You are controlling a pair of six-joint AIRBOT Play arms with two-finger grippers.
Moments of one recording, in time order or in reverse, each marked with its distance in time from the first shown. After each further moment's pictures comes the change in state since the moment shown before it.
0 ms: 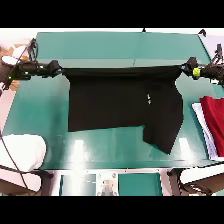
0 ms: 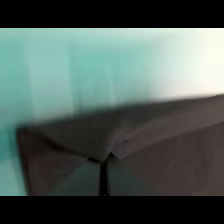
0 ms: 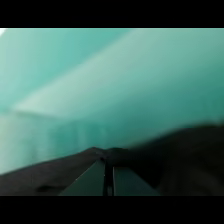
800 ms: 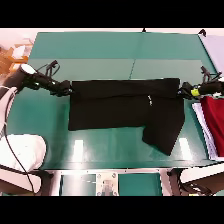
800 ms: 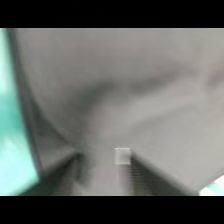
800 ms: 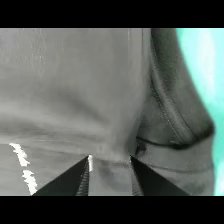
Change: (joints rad) left arm -0.068 -0.001 -0.086 0.226 -0.229 -0.180; right arm -0.053 -0.001 -0.092 -0.372 0.219 0.109
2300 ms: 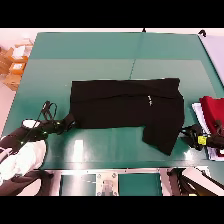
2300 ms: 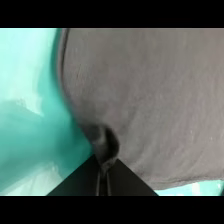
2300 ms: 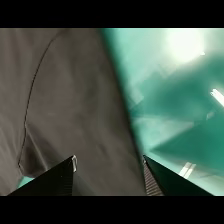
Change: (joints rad) left arm -0.149 0.588 -1.011 -0.466 0.623 0.041; right arm -0.511 0.570 -0.950 0.093 0.027 -0.137
